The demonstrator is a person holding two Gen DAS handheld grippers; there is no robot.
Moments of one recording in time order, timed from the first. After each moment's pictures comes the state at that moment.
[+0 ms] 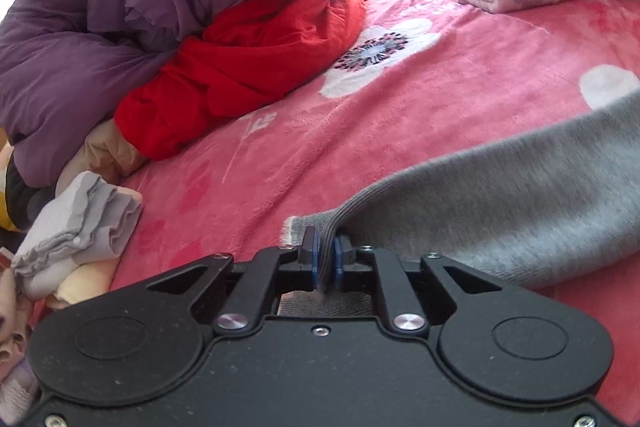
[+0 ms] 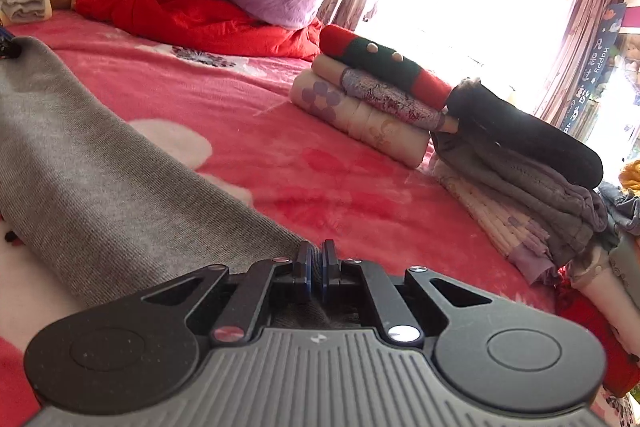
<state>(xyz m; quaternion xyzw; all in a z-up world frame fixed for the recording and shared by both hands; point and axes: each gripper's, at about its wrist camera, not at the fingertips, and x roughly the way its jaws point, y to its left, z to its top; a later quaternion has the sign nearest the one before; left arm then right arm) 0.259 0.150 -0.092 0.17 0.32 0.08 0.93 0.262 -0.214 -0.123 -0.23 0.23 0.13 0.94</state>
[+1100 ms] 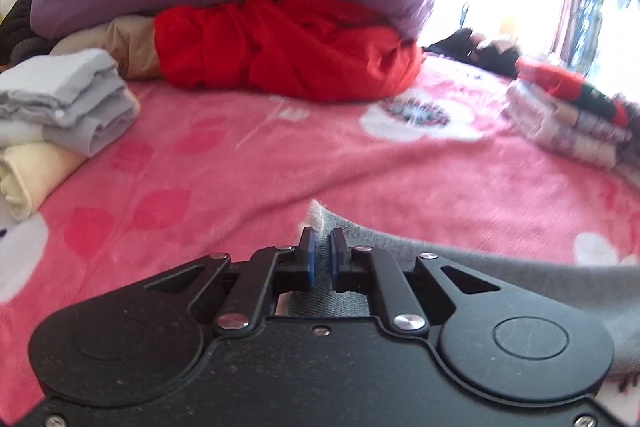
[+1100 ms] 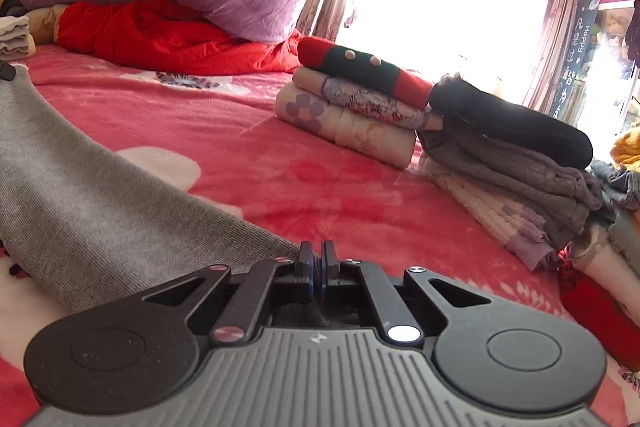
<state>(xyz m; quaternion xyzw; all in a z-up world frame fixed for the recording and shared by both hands) 0.252 0.201 -0.087 -0.08 0.29 0.08 0.95 0.260 -0.222 -0.116 -0.18 0.22 0.12 0.95</state>
